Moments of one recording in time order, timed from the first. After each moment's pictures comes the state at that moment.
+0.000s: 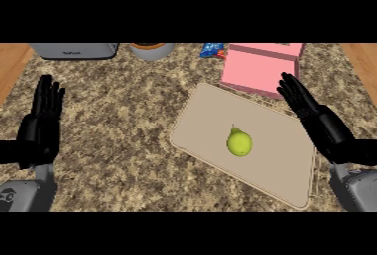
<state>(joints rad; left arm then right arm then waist) -0.16 0.33 -0.01 -1.49 0.22 0.29 -0.15 -0.24 -0.48 0.24 -1.56 -0.32 0.04 -0.12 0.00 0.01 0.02</state>
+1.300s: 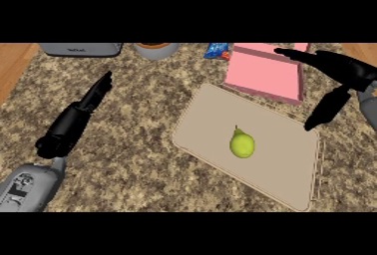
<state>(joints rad) -0.27 0.44 -0.21 -1.47 0.07 -0.02 -0.11 -0.76 -0.72 0.38 -1.11 0.06 0.47 0.01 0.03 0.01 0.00</state>
